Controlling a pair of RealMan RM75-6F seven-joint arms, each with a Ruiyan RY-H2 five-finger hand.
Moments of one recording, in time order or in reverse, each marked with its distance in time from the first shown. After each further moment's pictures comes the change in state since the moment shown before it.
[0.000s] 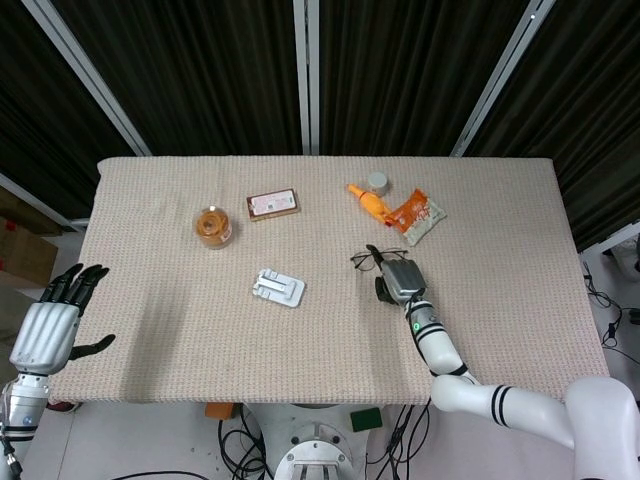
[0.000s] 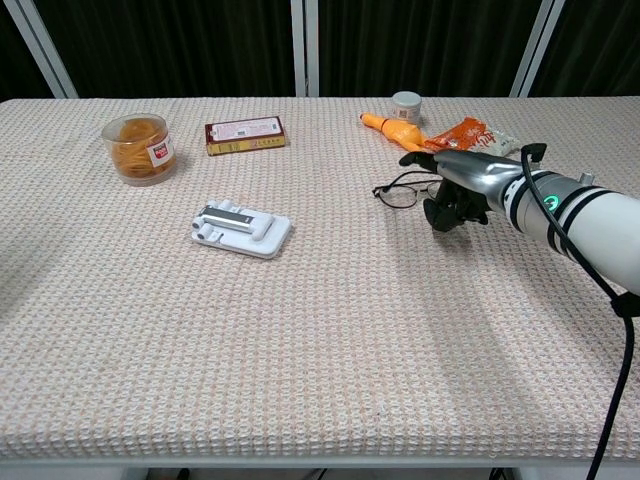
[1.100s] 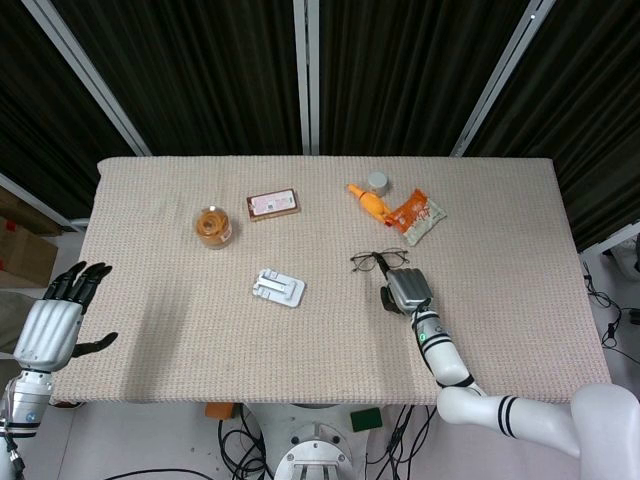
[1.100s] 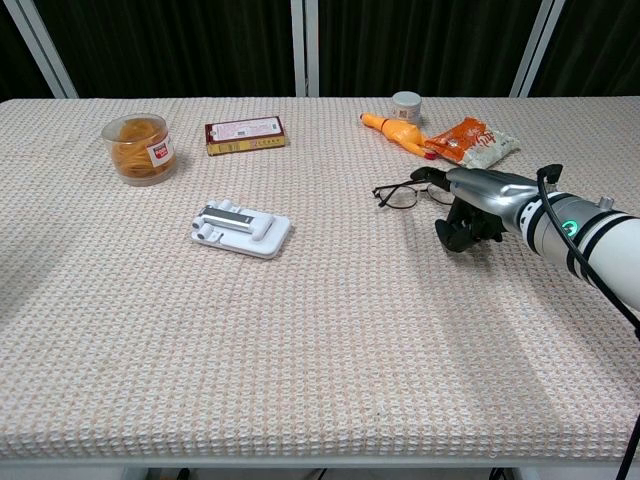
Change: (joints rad) left arm -0.010 -0.003 -0.005 0.002 -0.004 -0.012 0.001; right arm -0.038 -0.005 -0.045 0.001 -0.009 0.005 -0.022
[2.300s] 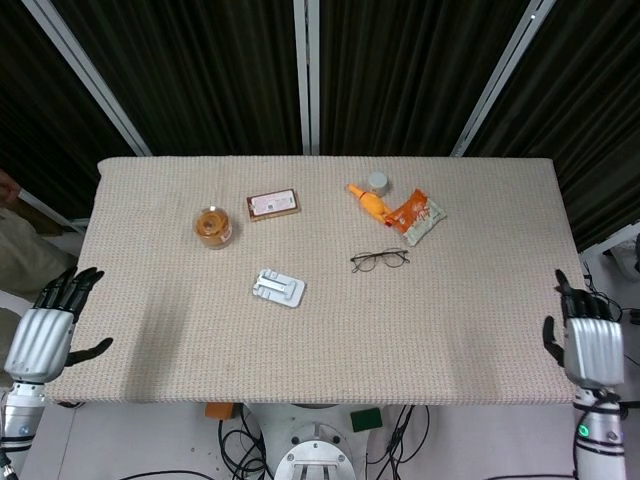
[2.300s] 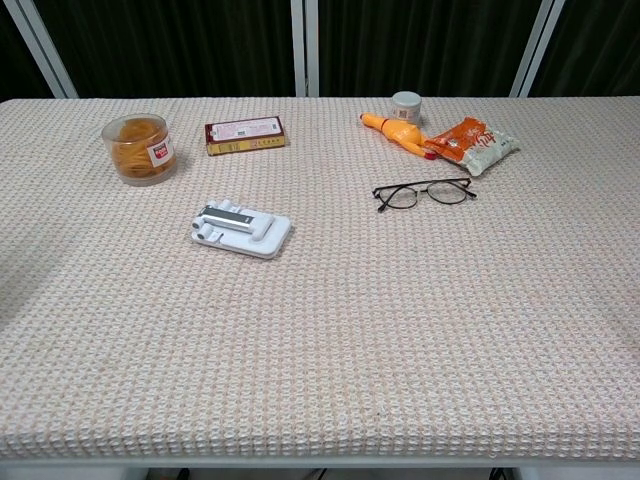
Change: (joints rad) left arm 0.043 -0.010 0.017 -0.004 0.041 0.073 0.003; right arm -0.616 0.447 -0.251 -0.152 -0.548 0.859 0.218
